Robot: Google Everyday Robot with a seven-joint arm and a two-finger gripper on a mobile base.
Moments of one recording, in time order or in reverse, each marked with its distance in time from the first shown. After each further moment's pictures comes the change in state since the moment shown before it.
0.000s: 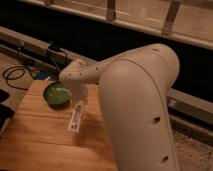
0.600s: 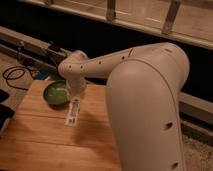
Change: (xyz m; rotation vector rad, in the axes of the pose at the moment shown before) arm -0.013 0.005 -0.018 -0.035 -0.034 -0.030
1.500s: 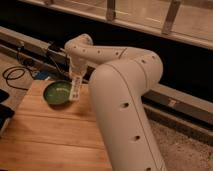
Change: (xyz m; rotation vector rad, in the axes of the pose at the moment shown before) arm -0.165 -0.028 0.006 -0.043 -0.156 -0.085
